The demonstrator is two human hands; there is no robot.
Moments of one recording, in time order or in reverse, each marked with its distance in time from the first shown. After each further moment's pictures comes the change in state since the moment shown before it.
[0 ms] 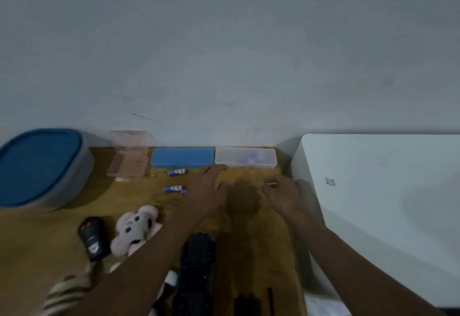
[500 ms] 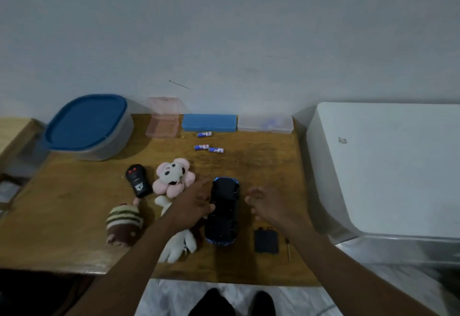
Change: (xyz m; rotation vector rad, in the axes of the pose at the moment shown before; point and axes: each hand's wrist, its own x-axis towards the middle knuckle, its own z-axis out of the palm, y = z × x) left_hand -0.159 -0.072 -0.026 -0.317 -0.211 -0.160; right_hand -0.111 0.040 0.087 0.130 -0.270 0.097
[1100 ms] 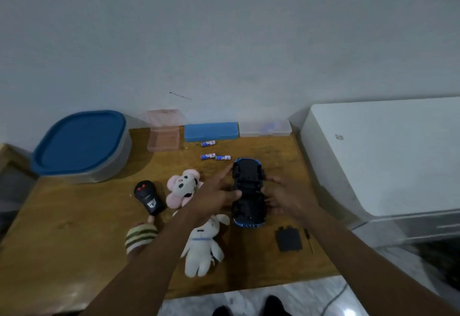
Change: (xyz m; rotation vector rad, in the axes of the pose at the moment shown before) left_hand 0.022 0.021 -0.034 -0.484 -0.293 0.018; right_hand -0.035 -0.047 0.014 0.373 0.040 0.003
